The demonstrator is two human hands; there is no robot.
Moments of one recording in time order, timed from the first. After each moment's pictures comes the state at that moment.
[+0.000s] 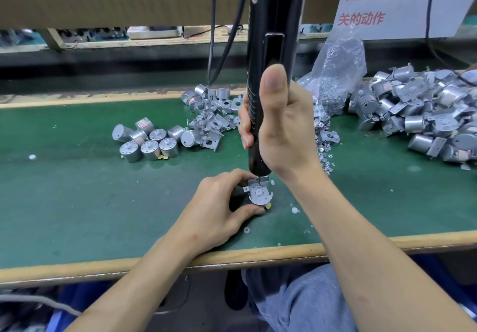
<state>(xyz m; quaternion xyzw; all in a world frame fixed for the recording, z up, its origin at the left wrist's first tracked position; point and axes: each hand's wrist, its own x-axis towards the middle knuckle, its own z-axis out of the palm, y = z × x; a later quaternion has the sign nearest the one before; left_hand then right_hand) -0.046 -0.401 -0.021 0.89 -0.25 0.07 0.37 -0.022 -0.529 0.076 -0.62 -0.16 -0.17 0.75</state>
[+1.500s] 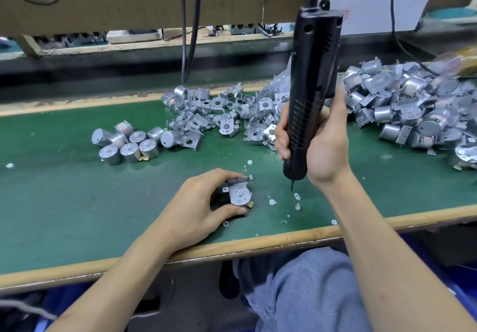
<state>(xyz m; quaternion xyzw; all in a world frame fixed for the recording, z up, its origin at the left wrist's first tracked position) -0.047 -0.400 -0.018 0.89 -0.30 0.03 0.34 -0.031 -0.617 0.043 -0.55 -0.11 -0.04 0.82</state>
